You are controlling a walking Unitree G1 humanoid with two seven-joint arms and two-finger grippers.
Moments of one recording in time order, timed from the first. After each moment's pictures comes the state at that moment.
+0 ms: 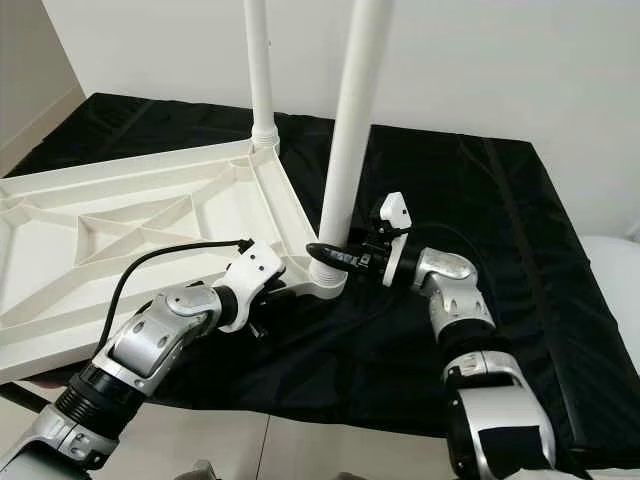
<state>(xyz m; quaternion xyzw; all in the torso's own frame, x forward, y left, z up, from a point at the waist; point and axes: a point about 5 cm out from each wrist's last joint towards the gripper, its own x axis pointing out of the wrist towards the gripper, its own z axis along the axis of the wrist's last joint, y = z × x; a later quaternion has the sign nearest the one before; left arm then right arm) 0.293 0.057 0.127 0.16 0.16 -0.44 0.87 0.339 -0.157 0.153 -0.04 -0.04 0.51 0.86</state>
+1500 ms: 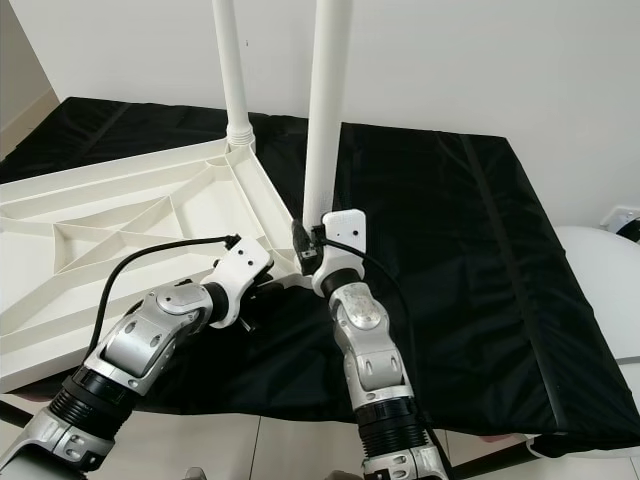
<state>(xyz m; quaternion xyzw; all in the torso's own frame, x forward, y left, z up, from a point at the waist) 0.295 0.065 0.127 0.16 0.17 -0.42 0.88 0.305 -0.085 0.152 0.01 -0.05 0.12 0.99</state>
